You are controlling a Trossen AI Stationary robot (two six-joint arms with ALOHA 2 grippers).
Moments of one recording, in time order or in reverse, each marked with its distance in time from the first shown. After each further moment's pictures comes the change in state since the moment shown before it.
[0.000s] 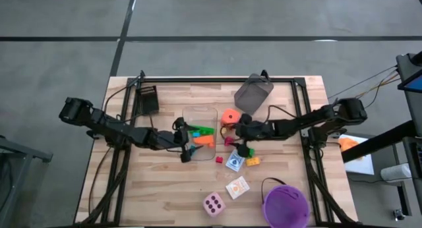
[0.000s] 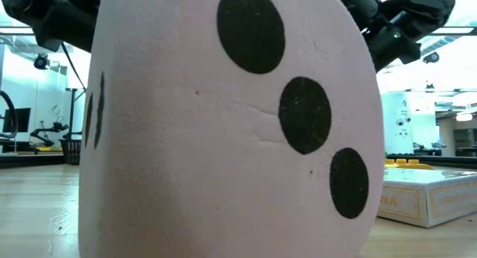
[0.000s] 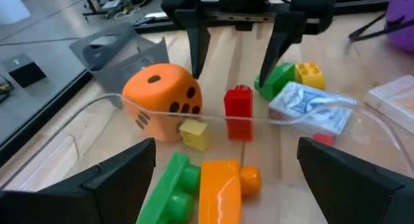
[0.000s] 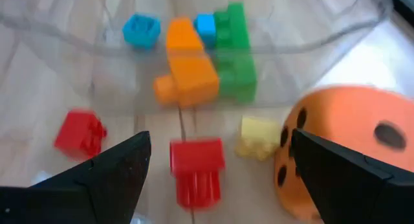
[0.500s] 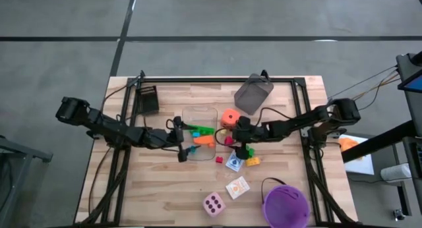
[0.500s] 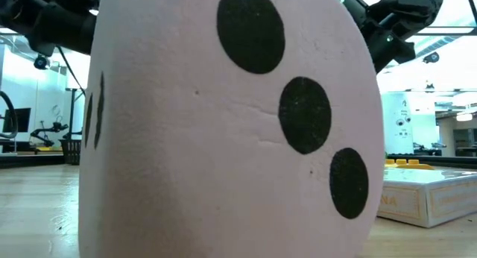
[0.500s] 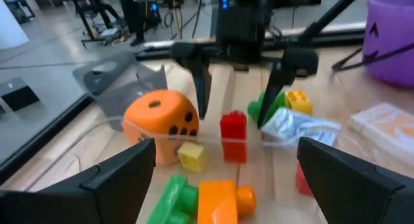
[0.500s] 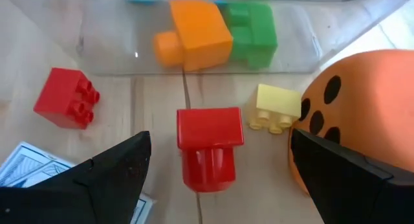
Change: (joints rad) left arm 0.002 -0.058 -0.077 0.150 0.027 0.037; right arm 0.015 0.083 0.073 -0.132 0.003 -0.001
